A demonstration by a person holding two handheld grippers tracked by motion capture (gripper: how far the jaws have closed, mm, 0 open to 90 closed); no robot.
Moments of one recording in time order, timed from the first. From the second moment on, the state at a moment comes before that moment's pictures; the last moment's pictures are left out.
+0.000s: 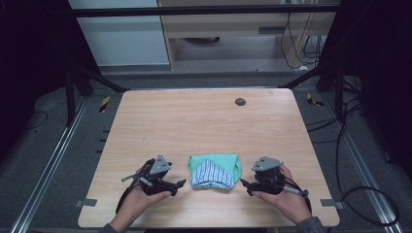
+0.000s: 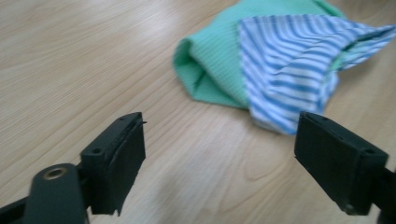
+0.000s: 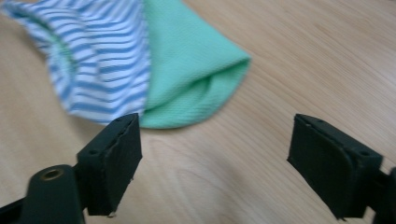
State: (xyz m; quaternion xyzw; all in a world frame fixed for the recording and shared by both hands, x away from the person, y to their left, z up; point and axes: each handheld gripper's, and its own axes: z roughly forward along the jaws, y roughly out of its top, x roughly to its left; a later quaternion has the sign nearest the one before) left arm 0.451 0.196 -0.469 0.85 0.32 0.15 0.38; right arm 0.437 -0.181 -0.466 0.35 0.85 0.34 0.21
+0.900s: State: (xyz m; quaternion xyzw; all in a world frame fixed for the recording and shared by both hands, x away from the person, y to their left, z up) left arm 0.525 0.254 -0.492 0.82 0.43 0.19 0.34; right arm 0.505 -0.225 -0.495 0.51 0.77 0.34 0.19
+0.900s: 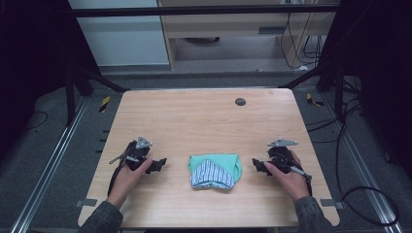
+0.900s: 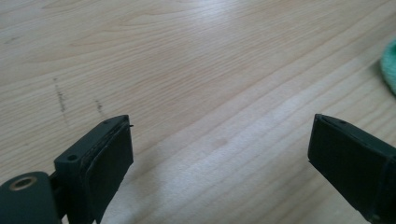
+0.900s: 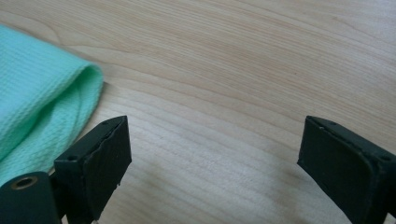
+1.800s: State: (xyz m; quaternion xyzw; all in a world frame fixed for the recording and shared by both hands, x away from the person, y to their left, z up) left arm 0.533 0.261 -0.508 0.80 0.46 0.20 0.33; right arm 0.518 -0.222 -0.512 0.56 0.73 0.31 0.24
